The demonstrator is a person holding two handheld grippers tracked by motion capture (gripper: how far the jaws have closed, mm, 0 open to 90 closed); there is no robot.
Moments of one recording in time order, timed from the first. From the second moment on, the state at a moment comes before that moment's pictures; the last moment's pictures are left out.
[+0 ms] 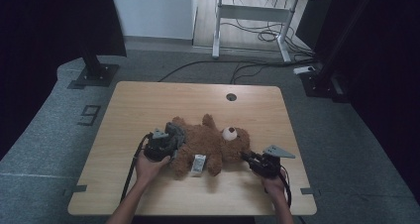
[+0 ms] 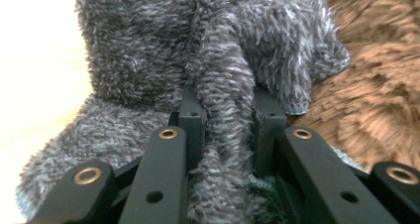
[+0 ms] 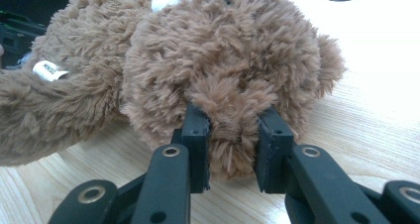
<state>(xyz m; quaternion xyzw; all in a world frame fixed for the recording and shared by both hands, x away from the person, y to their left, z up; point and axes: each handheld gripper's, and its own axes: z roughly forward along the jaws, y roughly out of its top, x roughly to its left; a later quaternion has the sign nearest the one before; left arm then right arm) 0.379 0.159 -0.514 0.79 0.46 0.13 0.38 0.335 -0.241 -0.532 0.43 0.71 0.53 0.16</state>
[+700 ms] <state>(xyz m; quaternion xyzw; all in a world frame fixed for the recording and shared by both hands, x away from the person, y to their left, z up) 0.383 0.041 -0.464 0.82 0.36 0.15 0.42 0.336 -0.243 -0.534 0.44 0.71 0.53 0.15</state>
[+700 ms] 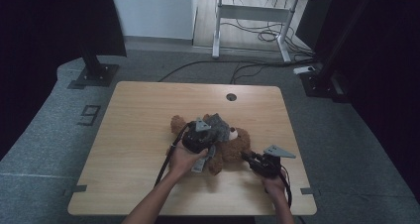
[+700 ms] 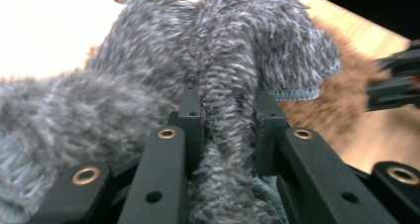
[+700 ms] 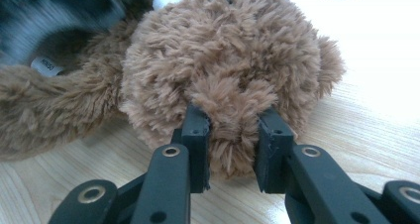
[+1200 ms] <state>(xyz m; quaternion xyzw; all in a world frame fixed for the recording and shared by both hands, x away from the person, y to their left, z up) 0.364 0.110 -0.471 0.79 0.40 0.15 0.44 0.333 -0.237 -0.537 0.44 0.73 0.50 0.14</state>
